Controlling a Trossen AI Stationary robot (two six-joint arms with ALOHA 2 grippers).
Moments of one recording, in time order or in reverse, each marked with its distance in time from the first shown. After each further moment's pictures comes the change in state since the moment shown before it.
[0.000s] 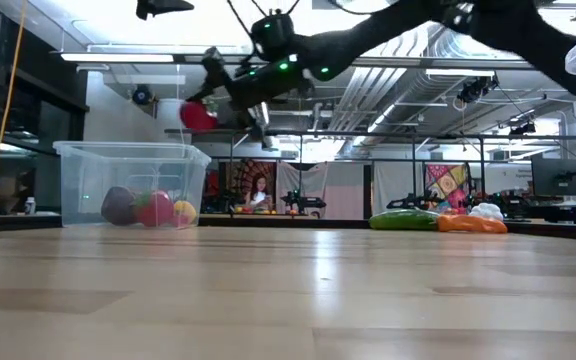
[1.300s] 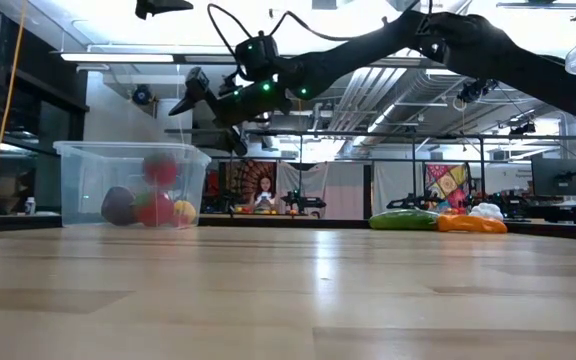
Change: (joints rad) left arm 0.000 -0.003 0.000 -0.001 -0.003 -0.001; right arm -0.024 0.190 0.238 -0.053 -0.048 -0.028
